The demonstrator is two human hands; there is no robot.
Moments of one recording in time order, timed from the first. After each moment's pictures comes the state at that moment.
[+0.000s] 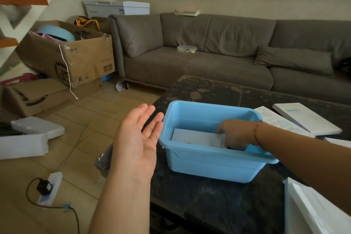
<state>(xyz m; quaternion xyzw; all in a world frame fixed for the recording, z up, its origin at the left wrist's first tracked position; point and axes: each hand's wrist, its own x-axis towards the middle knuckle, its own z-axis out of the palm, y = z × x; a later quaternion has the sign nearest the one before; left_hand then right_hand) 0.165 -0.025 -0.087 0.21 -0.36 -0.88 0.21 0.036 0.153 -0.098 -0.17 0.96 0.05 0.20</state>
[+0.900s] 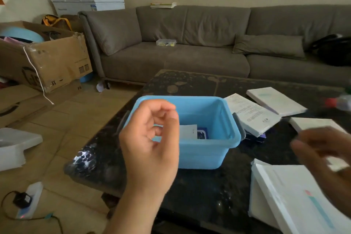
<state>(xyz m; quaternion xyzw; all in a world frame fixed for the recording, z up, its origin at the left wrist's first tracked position) 0.174 0.060 -0.101 -0.09 -0.68 -0.58 0.44 0.178 0.322 -0.091 -0.18 0.90 -0.34 -0.21</state>
